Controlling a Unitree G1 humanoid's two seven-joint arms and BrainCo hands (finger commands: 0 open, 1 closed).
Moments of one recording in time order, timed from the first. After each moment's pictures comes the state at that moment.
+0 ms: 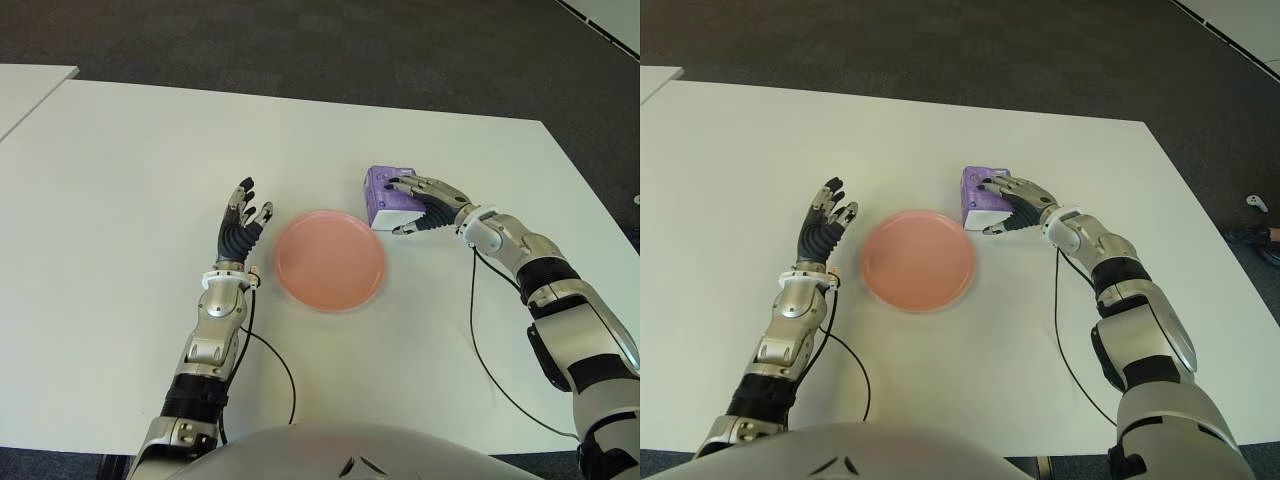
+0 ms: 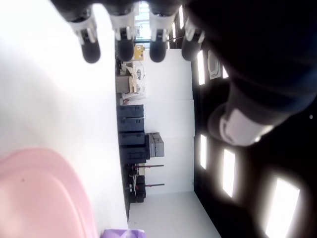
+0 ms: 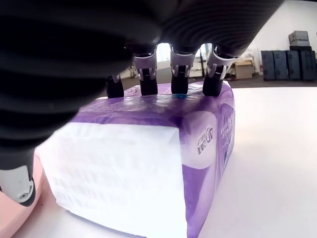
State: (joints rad) left arm 0.00 -0.06 -0.05 0.10 0.08 -0.14 0.15; right arm -0.75 -0.68 0.50 1.03 -0.73 -0.69 -0.10
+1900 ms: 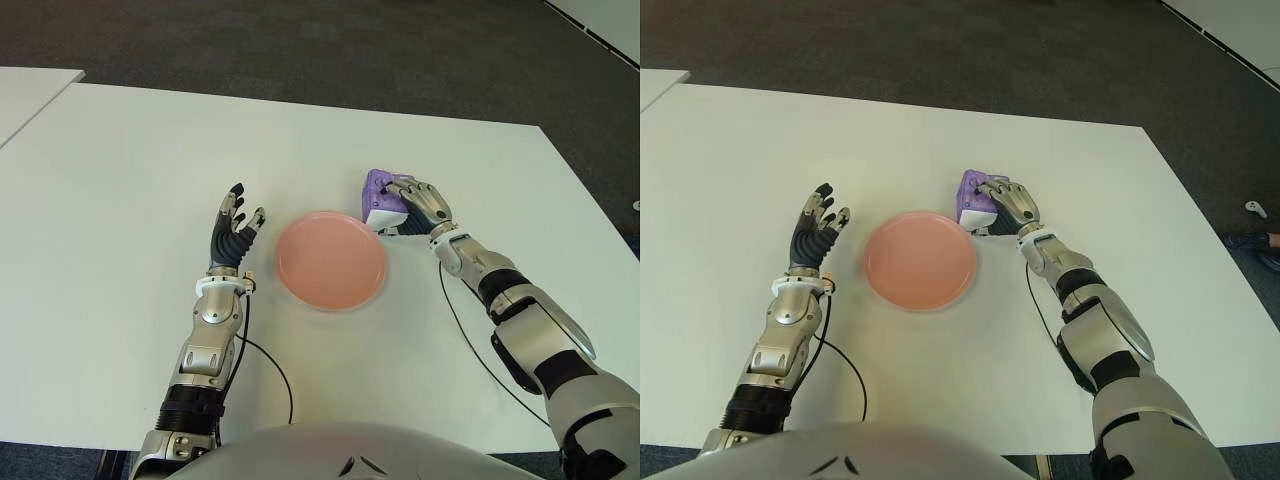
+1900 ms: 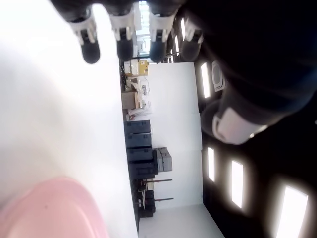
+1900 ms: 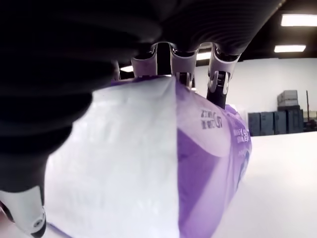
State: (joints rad) left arm 0.02 -0.06 -0.06 0.08 0.12 -0.09 0.19; right arm -0.73 -0.52 0.65 1.21 -0.76 -0.52 -0.59
